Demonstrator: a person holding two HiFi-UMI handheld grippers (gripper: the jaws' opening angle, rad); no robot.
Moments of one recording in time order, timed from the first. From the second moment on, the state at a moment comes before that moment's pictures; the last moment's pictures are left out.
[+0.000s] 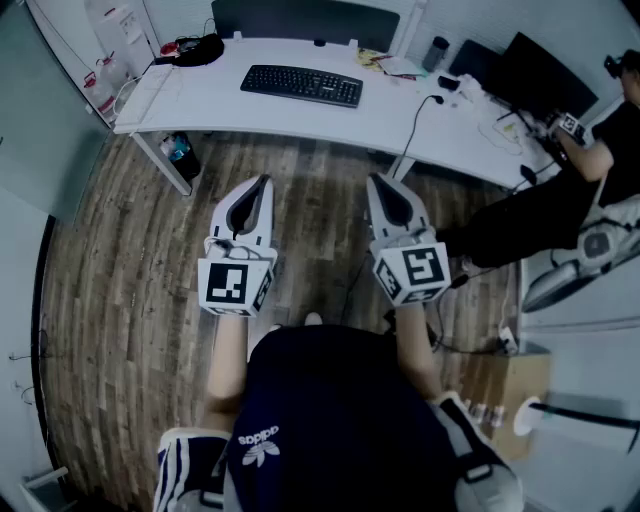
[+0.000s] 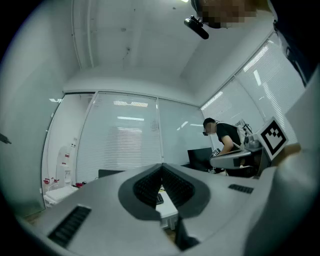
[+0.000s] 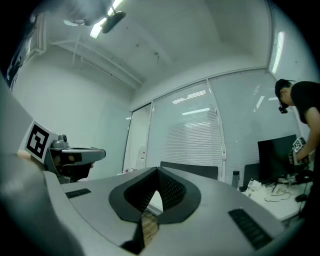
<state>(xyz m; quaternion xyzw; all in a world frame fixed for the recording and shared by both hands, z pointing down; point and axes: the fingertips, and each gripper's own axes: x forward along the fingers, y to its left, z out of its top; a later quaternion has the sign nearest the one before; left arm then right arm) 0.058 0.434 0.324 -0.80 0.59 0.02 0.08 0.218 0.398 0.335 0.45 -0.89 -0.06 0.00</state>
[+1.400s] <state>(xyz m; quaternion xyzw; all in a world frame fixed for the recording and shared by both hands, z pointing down) -0.016 0.299 0.327 -0.83 0.55 0.05 0.06 0.137 0.283 0.354 0.46 -0.89 -0.02 0.02</state>
